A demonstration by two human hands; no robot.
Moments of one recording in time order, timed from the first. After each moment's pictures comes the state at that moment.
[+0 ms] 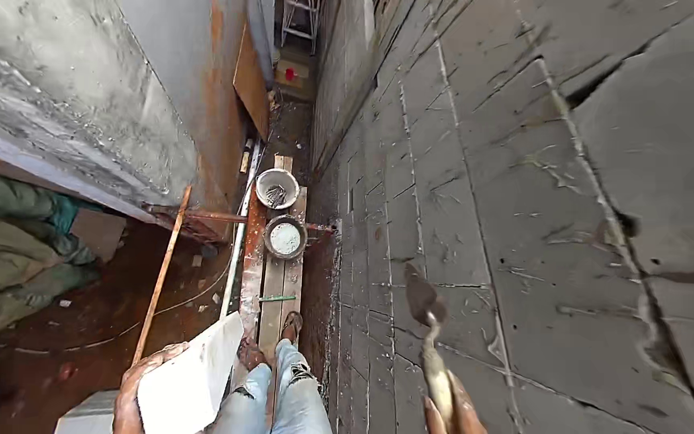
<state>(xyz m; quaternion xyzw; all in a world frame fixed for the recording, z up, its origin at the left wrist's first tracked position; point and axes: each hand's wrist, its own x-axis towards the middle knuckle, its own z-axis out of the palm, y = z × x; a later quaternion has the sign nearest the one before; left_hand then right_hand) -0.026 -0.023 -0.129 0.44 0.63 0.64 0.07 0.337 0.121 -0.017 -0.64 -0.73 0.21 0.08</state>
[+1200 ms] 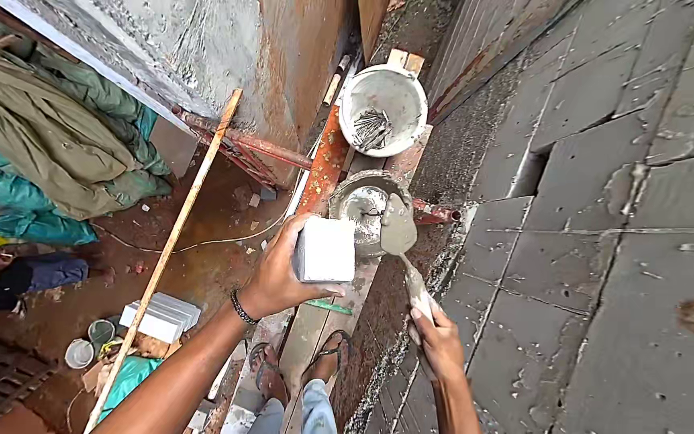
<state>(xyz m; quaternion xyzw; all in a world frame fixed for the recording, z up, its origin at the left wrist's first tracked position) -0.113 0.209 -0.606 0.44 0.71 0.49 0.24 0.189 0.338 -0.674 -0.54 -0.45 0.69 0.18</state>
